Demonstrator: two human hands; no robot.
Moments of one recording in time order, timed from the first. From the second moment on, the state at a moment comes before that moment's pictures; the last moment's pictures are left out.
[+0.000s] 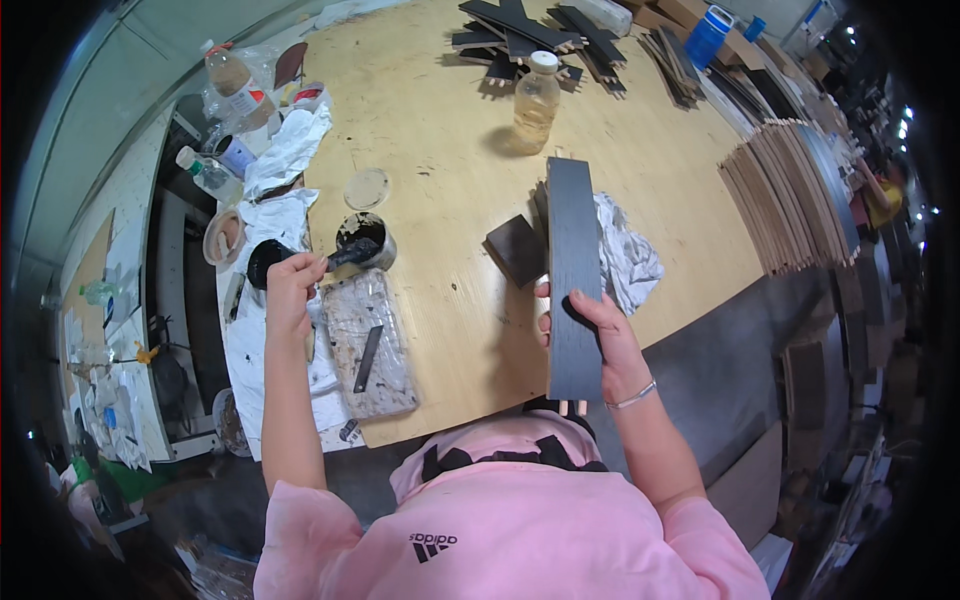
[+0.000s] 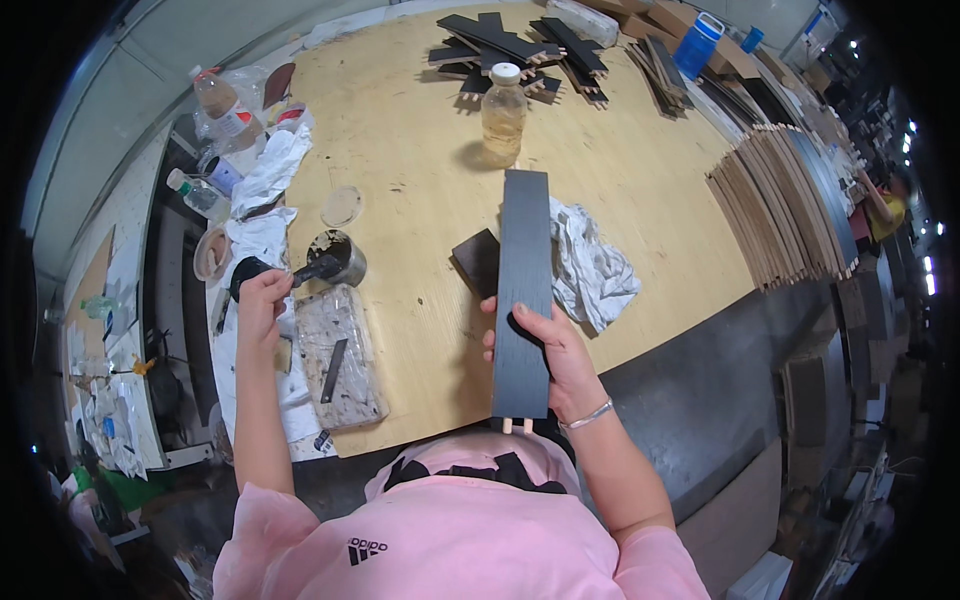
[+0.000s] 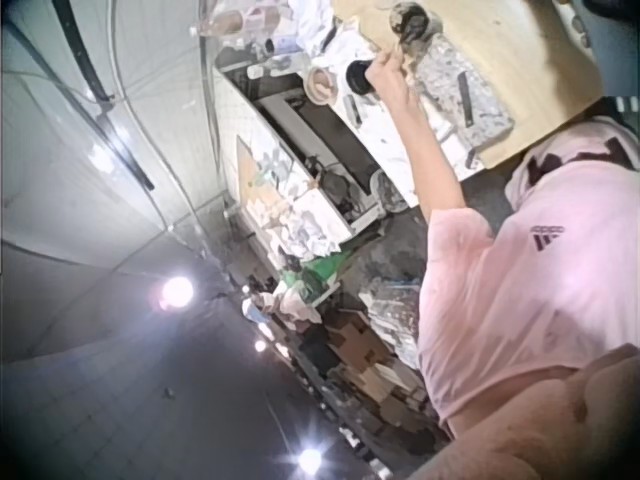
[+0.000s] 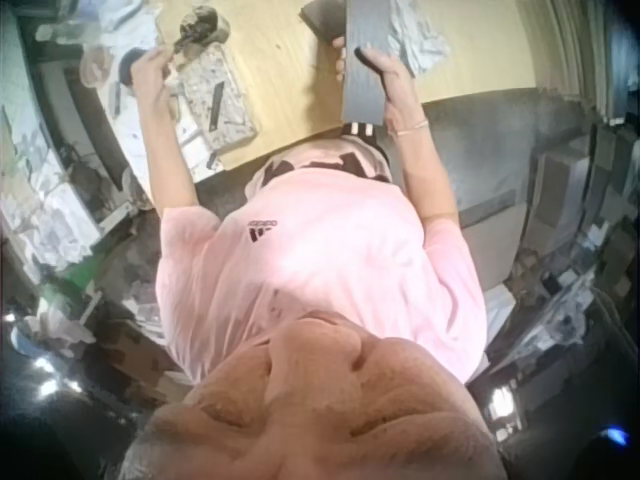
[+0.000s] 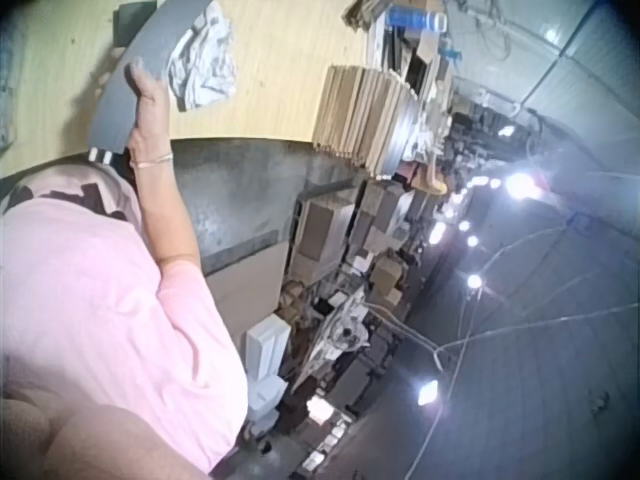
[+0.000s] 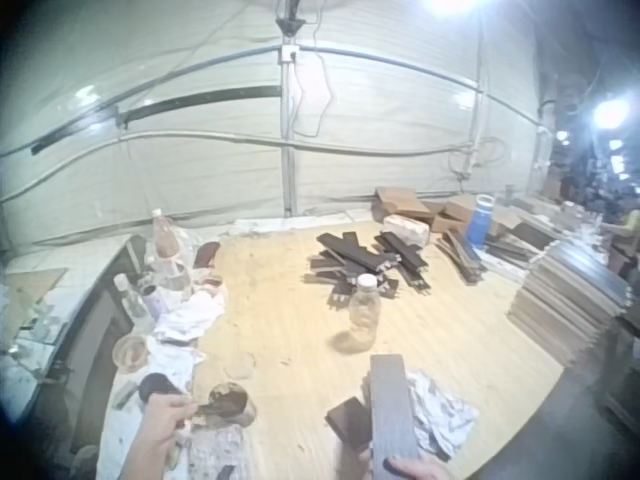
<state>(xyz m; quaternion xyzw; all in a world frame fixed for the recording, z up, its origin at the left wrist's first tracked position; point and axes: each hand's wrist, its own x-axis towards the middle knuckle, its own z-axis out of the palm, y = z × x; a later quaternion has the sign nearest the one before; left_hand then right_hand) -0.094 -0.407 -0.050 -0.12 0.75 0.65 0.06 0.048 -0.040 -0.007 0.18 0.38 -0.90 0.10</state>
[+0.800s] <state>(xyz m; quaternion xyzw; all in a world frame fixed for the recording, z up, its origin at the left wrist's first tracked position) 0.019 -0.271 0.010 0.41 0.63 0.66 0.03 0.051 -0.030 0.028 0.08 0.33 -0.94 0.06</state>
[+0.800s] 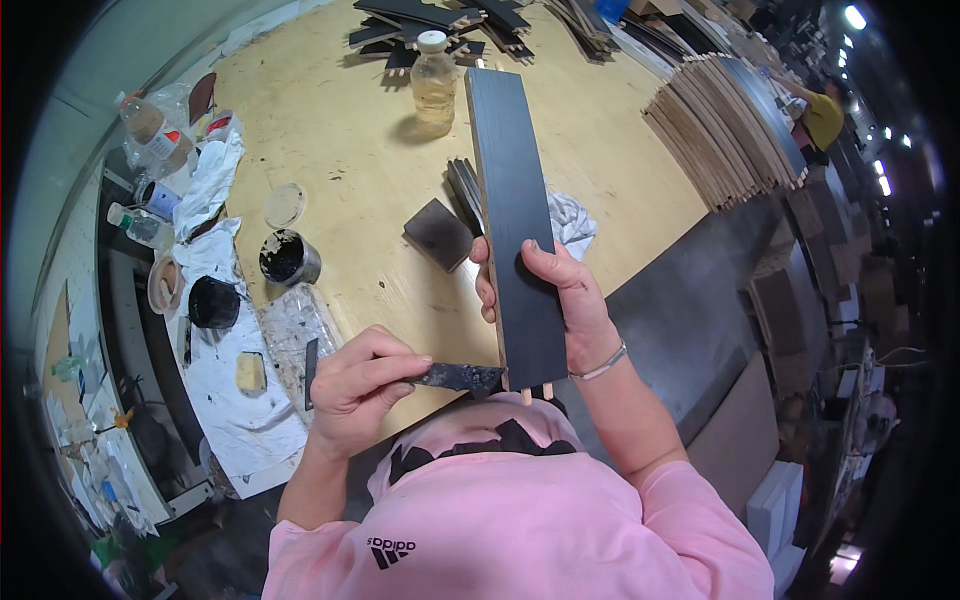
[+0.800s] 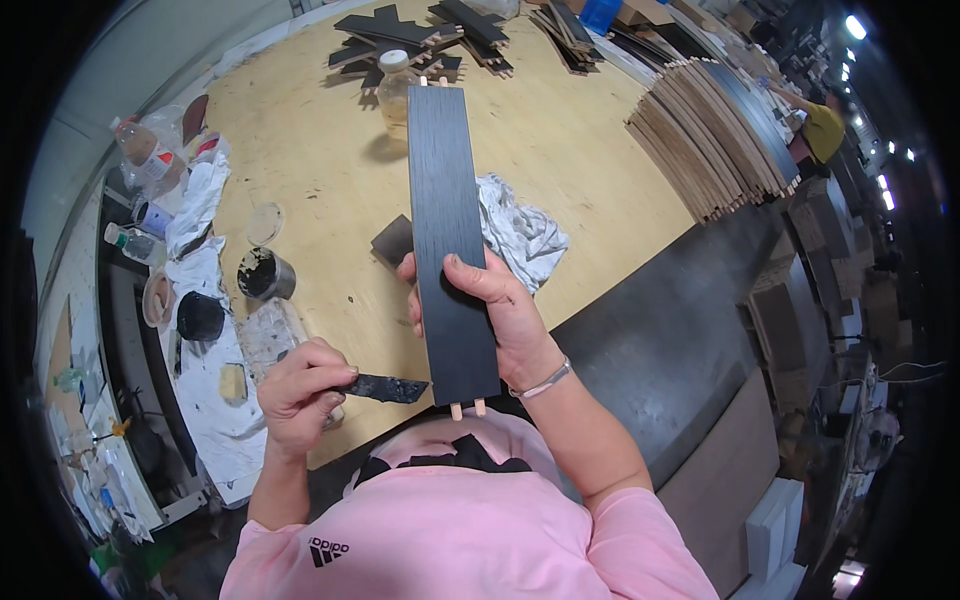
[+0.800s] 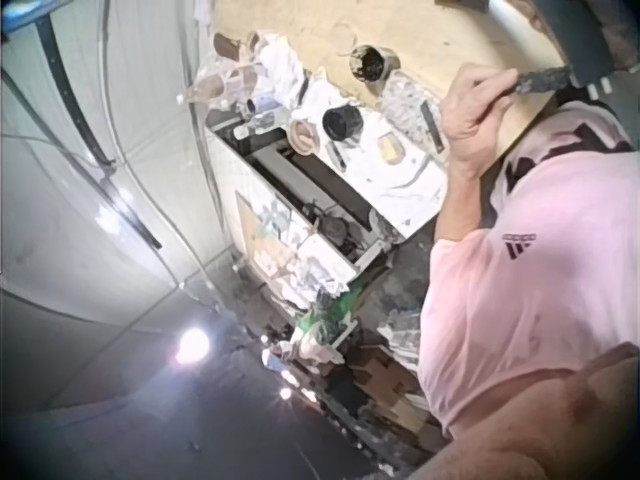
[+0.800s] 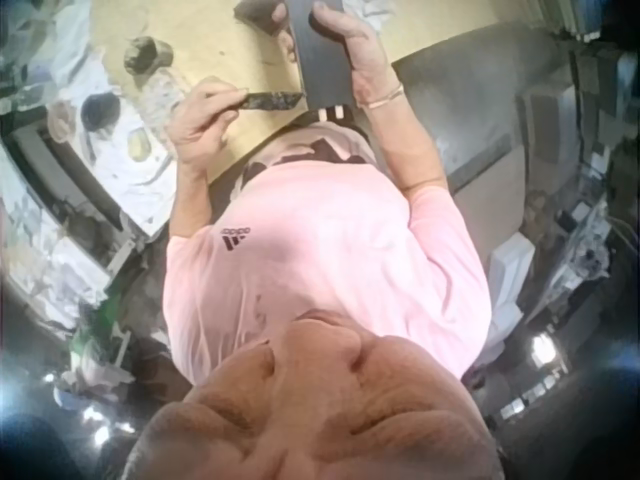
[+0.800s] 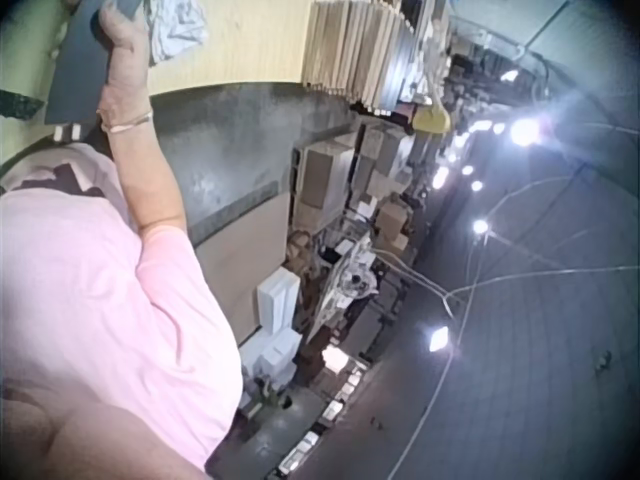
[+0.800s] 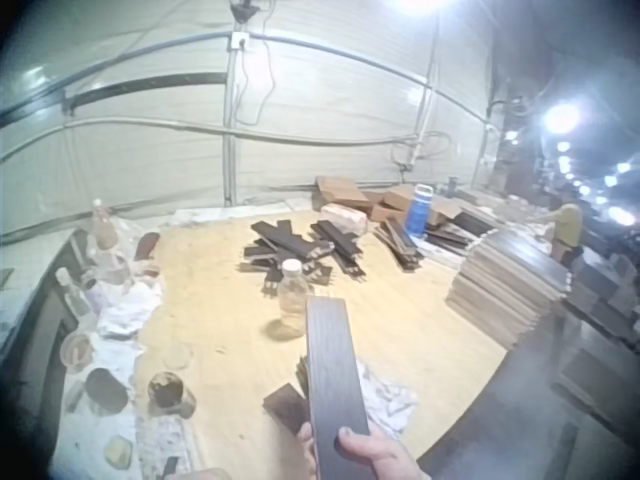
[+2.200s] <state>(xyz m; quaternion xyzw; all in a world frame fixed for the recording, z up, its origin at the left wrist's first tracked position) 0.011 -0.268 0.010 0.41 0.64 0.65 0.03 0.045 -0.028 0.020 0.09 0.35 -0.93 0.05</state>
